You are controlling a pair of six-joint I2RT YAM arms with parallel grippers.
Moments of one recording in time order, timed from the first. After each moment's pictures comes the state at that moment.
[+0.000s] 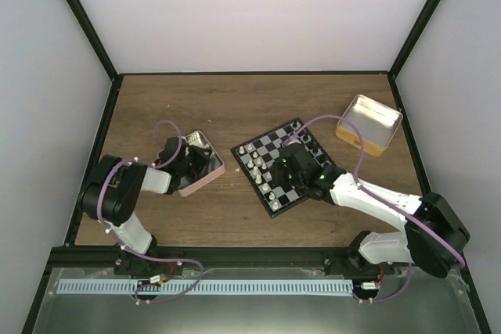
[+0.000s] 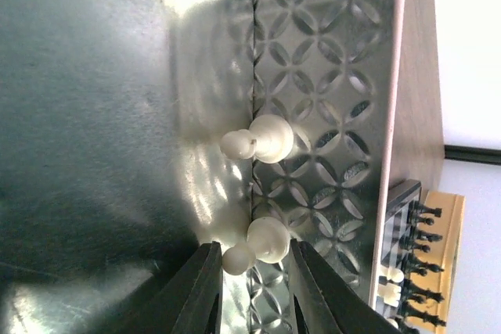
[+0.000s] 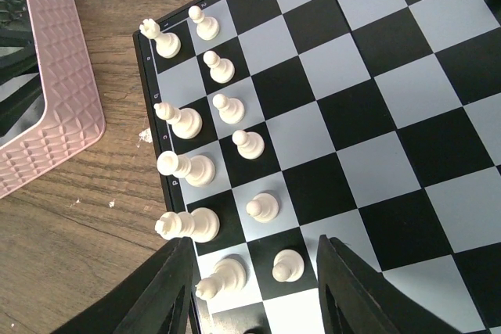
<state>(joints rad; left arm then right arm) -0.29 1.67 0.49 0.55 0.27 -1.20 0.80 1.26 0.71 -0.26 0.12 0.63</state>
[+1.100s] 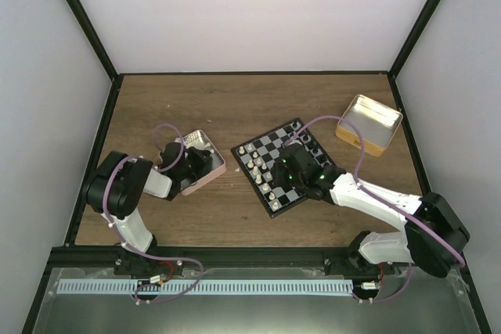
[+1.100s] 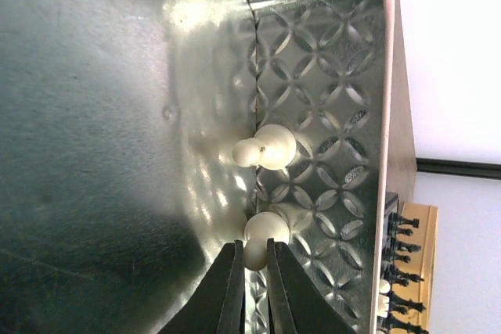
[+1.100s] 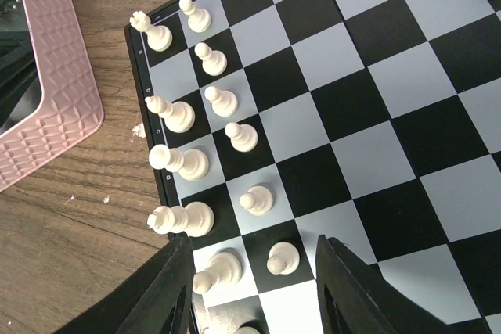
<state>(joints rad) -0.29 1.75 0.42 0.82 0.26 -1.26 0.80 1.26 0.71 -0.28 0.12 0.64</state>
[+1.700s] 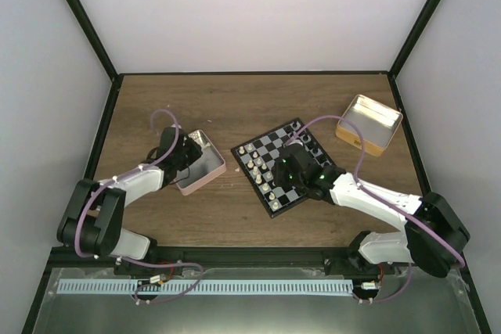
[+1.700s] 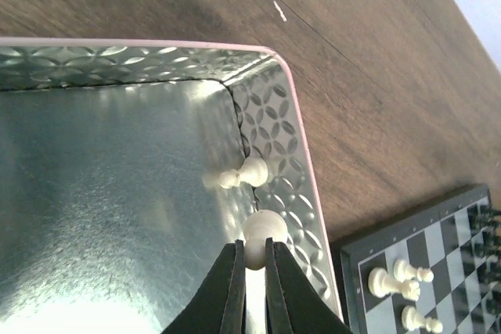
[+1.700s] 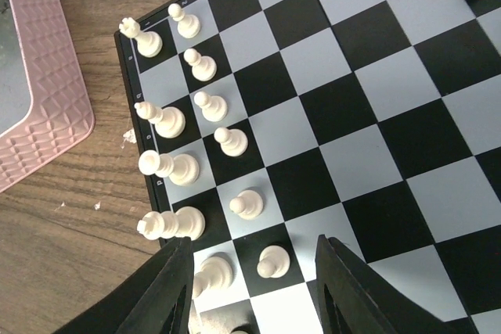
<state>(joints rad) -0.30 1.44 0.58 0.16 0.08 -0.92 0.80 1.26 0.71 -0.28 0.14 0.65</state>
